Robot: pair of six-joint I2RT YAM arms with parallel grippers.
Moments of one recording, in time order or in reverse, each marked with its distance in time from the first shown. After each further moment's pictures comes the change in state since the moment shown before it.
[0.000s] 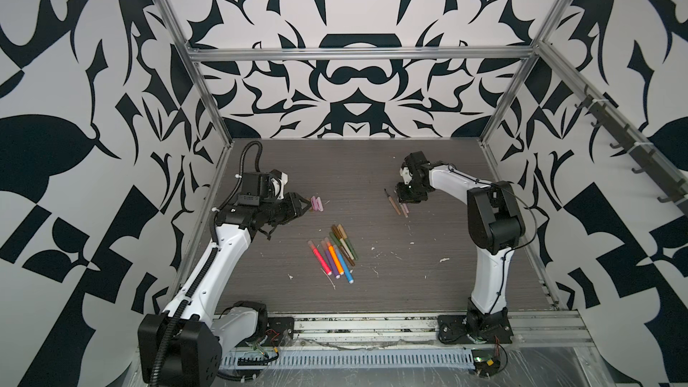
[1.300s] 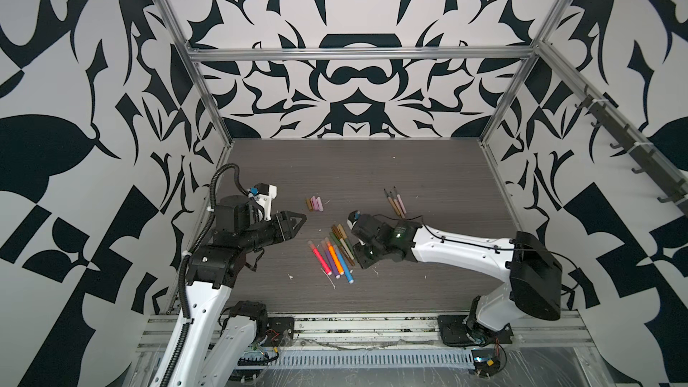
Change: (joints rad) left arm 0.000 -0.424 -0.069 -0.132 0.047 0.010; right arm 0.774 -0.450 -0.385 0.082 0.220 0.298
